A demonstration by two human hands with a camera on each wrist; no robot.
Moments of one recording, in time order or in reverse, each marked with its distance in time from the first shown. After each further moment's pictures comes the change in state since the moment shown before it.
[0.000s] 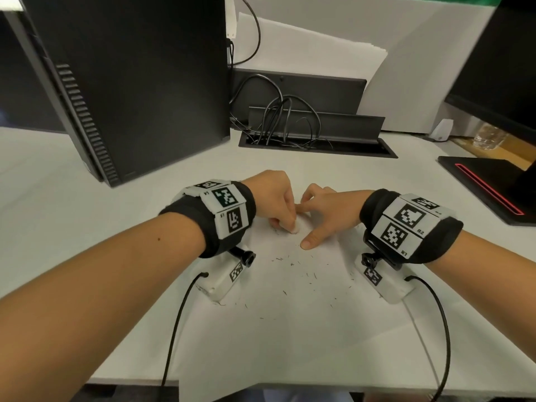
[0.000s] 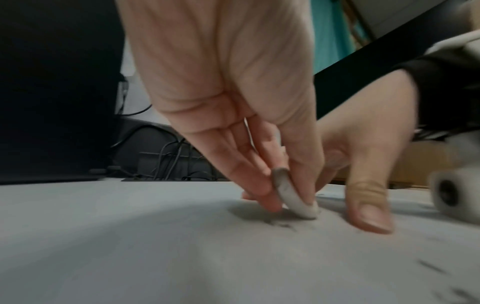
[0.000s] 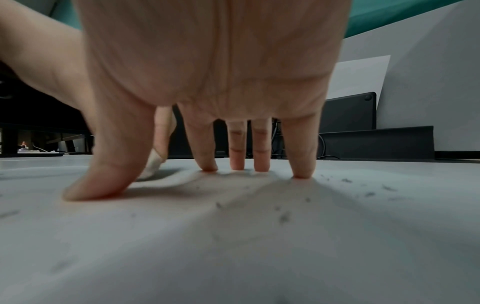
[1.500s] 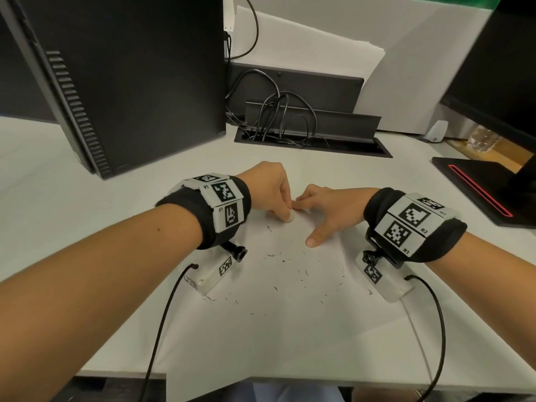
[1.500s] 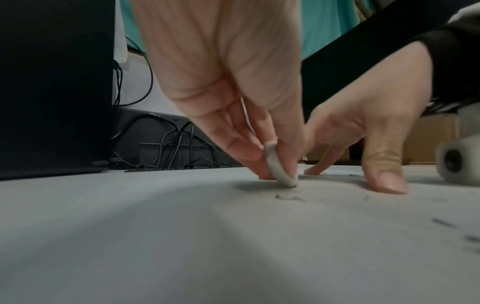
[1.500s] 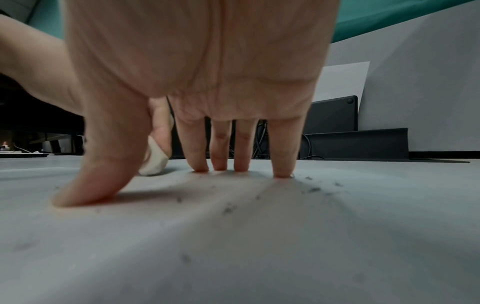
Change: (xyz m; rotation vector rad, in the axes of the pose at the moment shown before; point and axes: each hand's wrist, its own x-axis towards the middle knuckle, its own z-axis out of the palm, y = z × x) left_hand 0.004 0.000 0.000 0.033 0.073 0.026; right_hand -0.003 0.014 0.001 0.053 -0.001 -0.035
